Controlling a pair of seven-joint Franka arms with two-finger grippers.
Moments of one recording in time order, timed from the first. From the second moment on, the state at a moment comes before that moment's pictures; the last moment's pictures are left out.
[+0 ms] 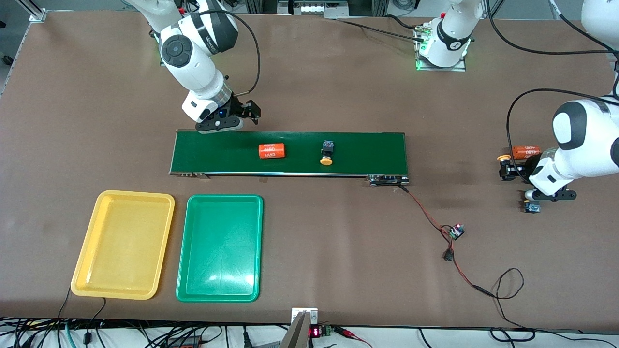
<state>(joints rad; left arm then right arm) 0.47 0.37 -0.29 -1.94 0.07 2.11 0.11 0.22 0.03 0.37 -2.32 0.20 2.41 0.38</state>
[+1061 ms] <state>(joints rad) 0.35 0.38 -0.69 -1.89 0.07 1.99 -0.13 0.29 0.17 0.37 -2.19 0.08 2.39 0.54</state>
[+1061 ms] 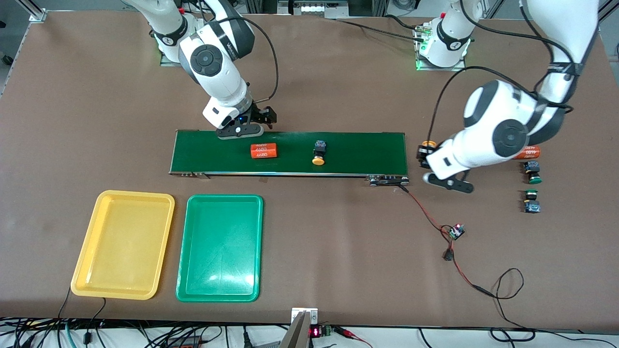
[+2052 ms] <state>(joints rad) 0.24 0.52 -0.68 -1.90 0.18 2.13 -0.31 0.29 0.19 0.37 -2.17 0.06 2.39 0.54</state>
